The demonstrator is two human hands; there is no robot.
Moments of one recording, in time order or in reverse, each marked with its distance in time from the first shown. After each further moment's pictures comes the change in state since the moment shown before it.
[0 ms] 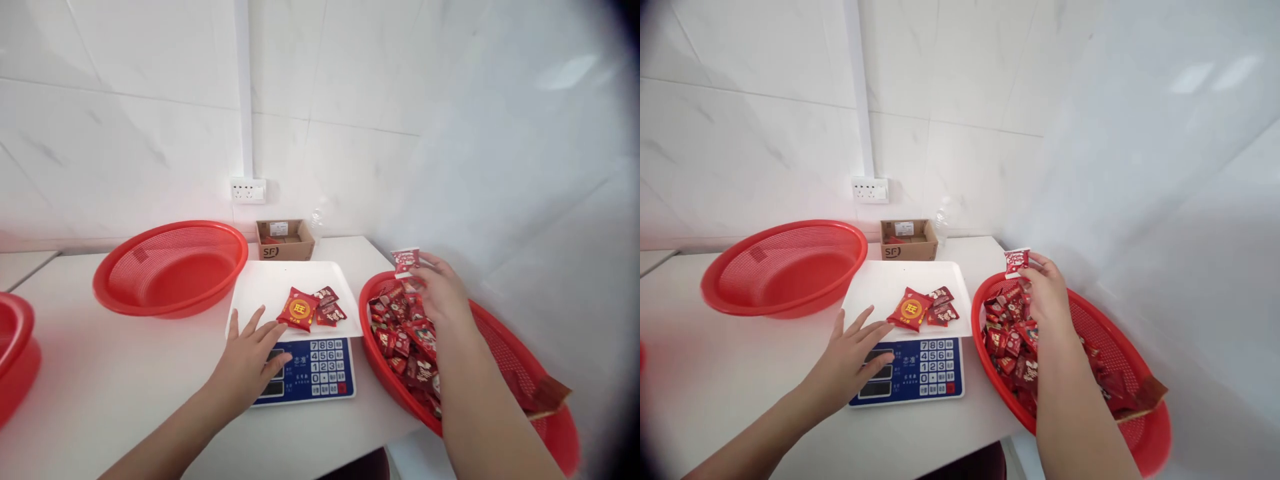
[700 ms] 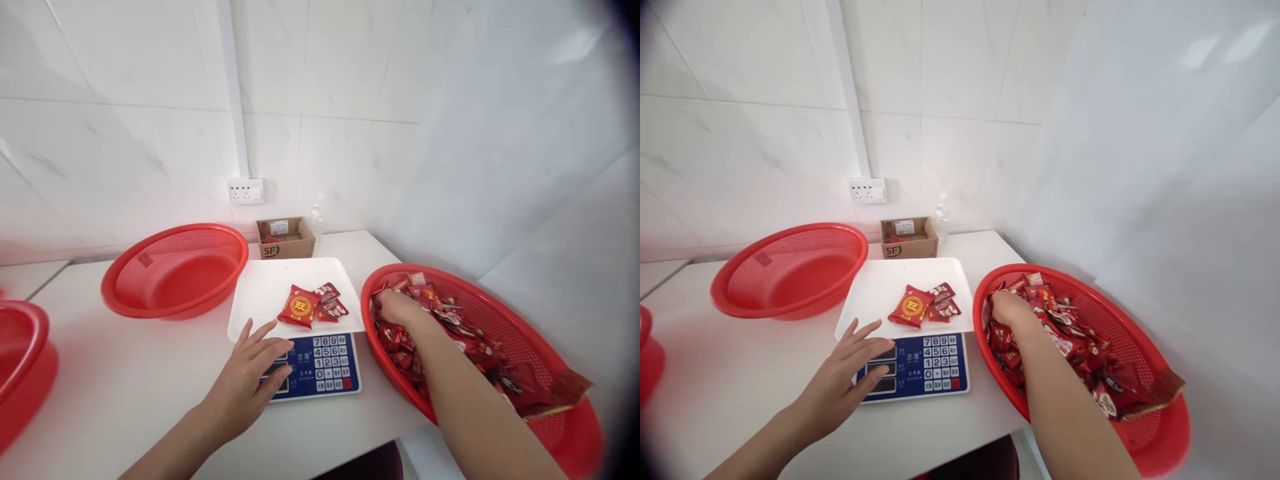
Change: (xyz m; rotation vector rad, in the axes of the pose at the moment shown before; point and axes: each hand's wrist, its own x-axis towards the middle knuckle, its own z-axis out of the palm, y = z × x) left_hand -0.021 0.006 -0.004 -0.127 0.107 0.170; right_hand -0.022 0.037 0.024 -1.529 -0.741 0.048
